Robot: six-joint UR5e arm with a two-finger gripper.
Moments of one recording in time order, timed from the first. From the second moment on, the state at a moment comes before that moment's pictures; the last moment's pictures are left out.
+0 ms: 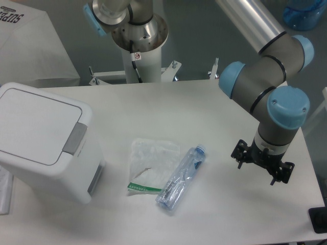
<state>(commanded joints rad) 2.66 -2.18 -1.22 -1.18 1.52 1.22</state>
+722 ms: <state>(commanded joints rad) 2.64 -2.10 -1.42 -1.02 1.42 1.15</state>
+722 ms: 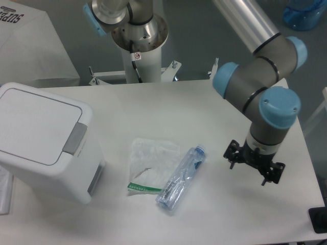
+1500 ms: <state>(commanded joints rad) 2.50 -1.92 -1.45 -1.03 1.11 0.62</state>
